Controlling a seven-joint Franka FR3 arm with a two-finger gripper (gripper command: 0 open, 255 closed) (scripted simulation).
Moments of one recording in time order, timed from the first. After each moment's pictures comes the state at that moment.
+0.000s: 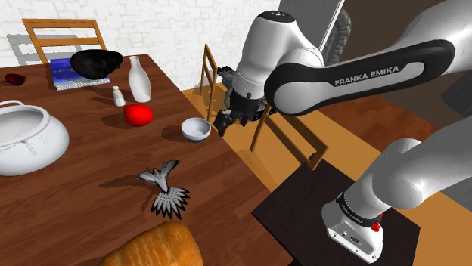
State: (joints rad) arm 0.03 -0.32 0.49 -2.39 0.09 2.26 0.52
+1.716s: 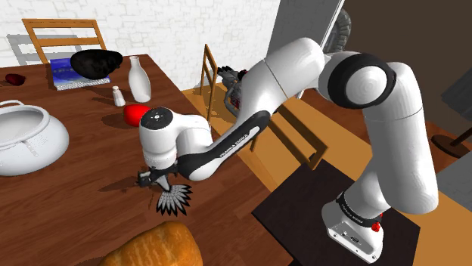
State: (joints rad) arm 0.33 0.71 0.46 -1.71 -0.63 2.40 1.26
